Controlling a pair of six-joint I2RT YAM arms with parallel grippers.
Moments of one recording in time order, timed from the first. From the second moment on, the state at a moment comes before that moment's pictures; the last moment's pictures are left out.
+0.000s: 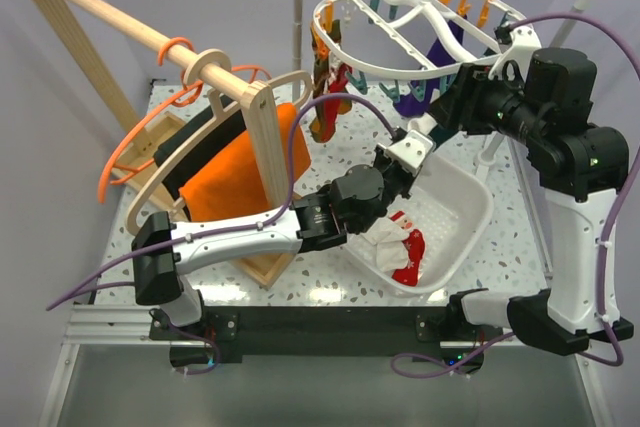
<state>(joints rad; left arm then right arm) -1.27 1.66 1.46 0.28 -0.58 0.09 0.22 1.29 2.07 -1.18 -0.17 0.28</state>
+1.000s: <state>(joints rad) -1.27 1.61 1.42 0.20 -0.45 -0.02 0.22 1.38 2.13 -1.15 -0.05 0.18</state>
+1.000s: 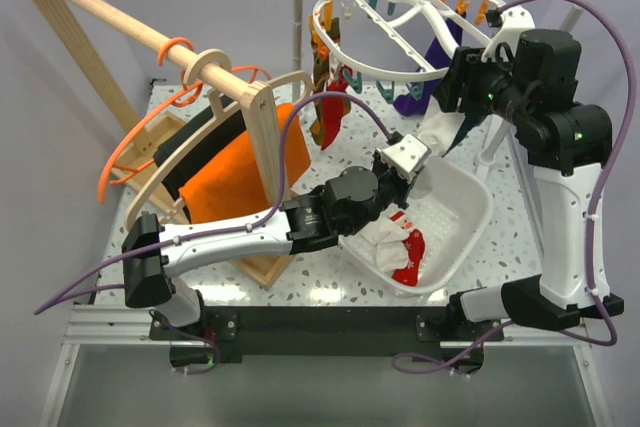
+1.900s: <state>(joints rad) -1.27 1.50 1.37 0.20 -0.37 -0.09 0.22 1.38 2.00 -1.04 -0.12 0.18</state>
